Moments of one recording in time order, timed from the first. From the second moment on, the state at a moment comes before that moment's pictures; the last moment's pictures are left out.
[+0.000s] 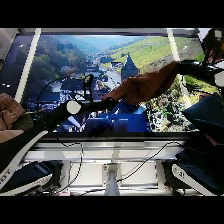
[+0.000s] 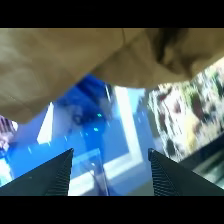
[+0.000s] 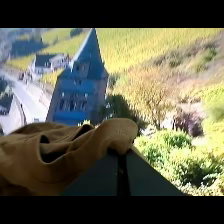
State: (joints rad) left arm -0.59 -1.22 0.84 0.73 -0.44 -1.42; right arm -0.13 -1.09 1.15 -1.17 0.76 1.22
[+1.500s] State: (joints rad) left arm -0.49 -1.55 0.95 0.75 -0.27 -1.43; right arm -0.10 -1.16 1.14 -1.23 0.80 1.21
